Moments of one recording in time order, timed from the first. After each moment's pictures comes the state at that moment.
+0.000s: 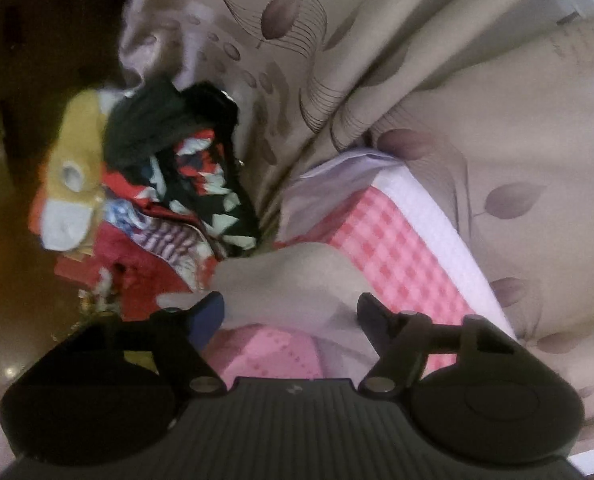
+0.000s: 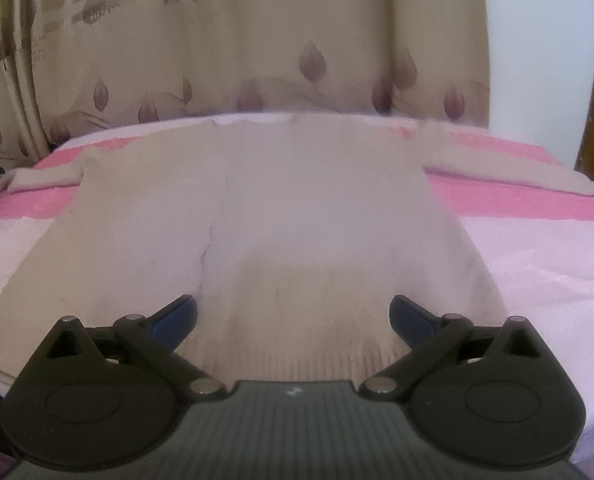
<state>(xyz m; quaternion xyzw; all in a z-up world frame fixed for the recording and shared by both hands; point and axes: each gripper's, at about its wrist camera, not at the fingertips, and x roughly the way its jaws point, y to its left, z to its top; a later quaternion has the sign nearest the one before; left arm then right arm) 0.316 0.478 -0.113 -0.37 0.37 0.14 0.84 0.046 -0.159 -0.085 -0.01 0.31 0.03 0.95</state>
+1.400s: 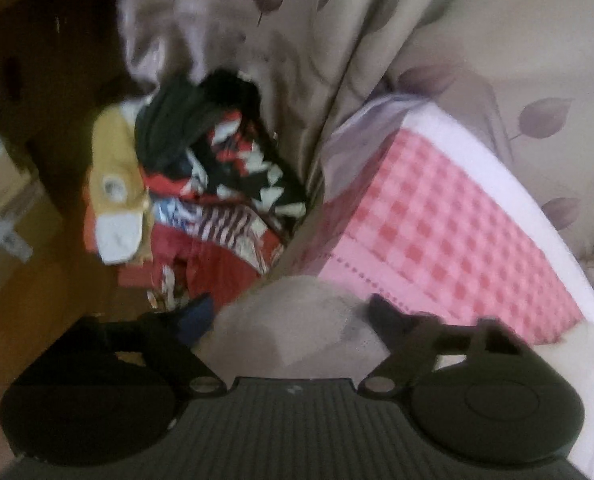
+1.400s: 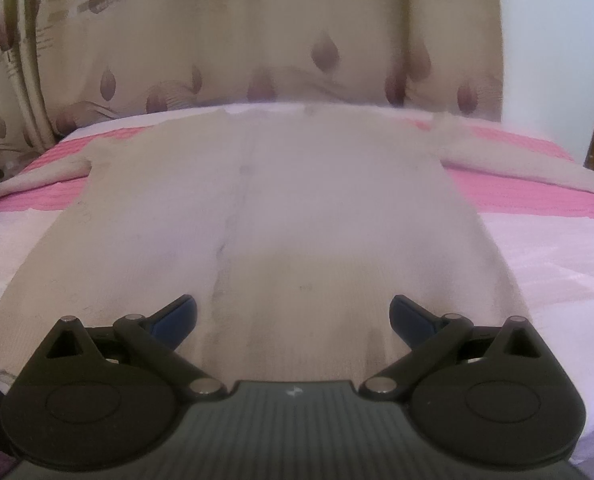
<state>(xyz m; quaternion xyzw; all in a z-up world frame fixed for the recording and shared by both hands) 0.310 0.471 -0.111 -0.26 0.47 0.16 0.83 0.053 -0.152 -0.089 0.00 0.33 0.03 0.94</state>
